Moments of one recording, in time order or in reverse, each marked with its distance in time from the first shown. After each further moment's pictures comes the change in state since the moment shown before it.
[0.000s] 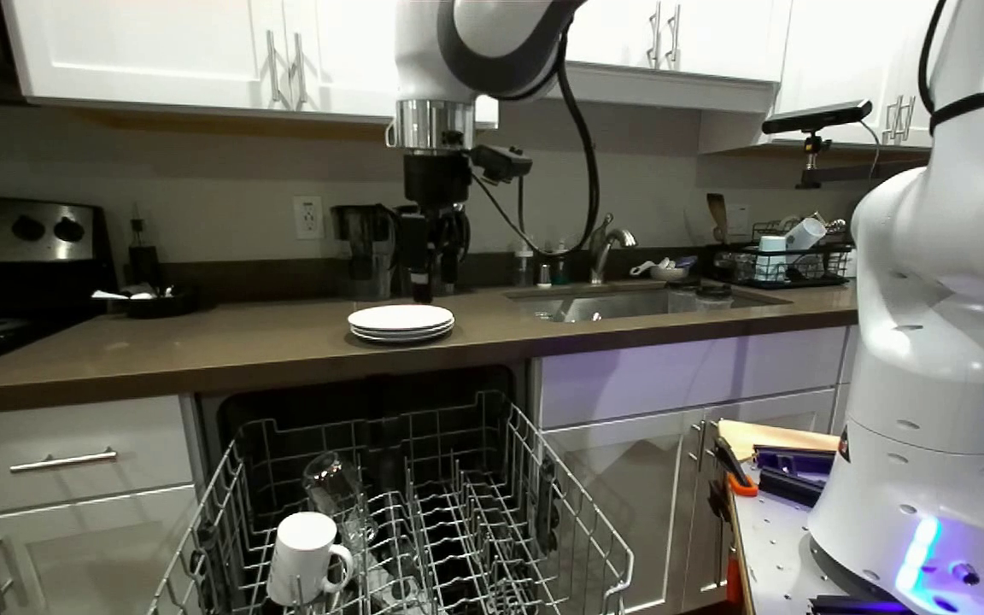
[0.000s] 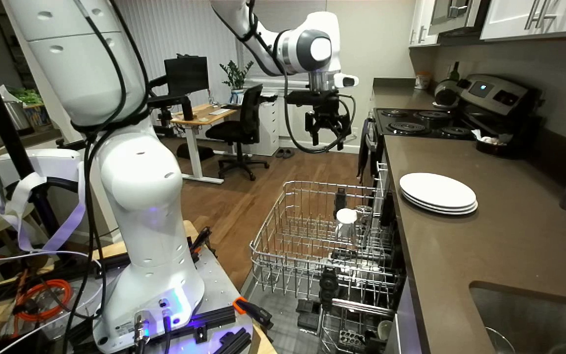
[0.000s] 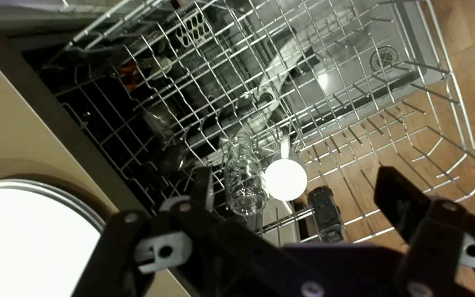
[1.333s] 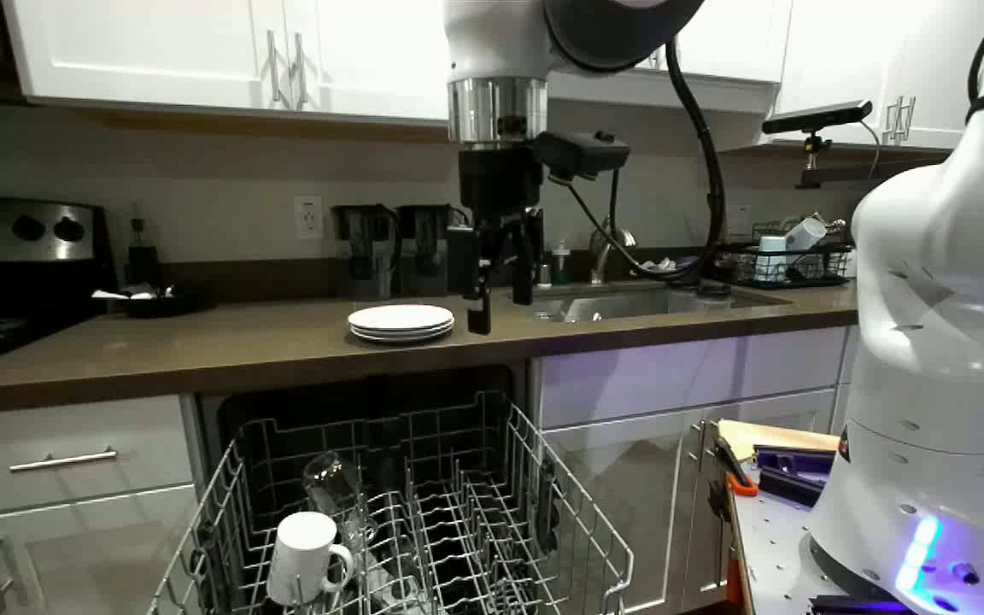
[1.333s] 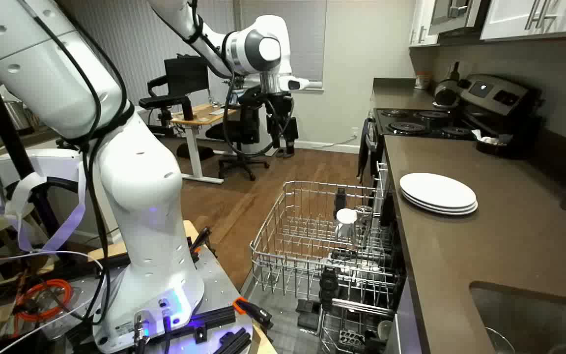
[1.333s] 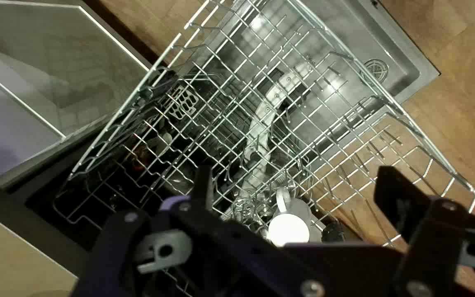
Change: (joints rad) arm -0.002 -0.276 0.219 -0.259 0.078 -0.078 0.434
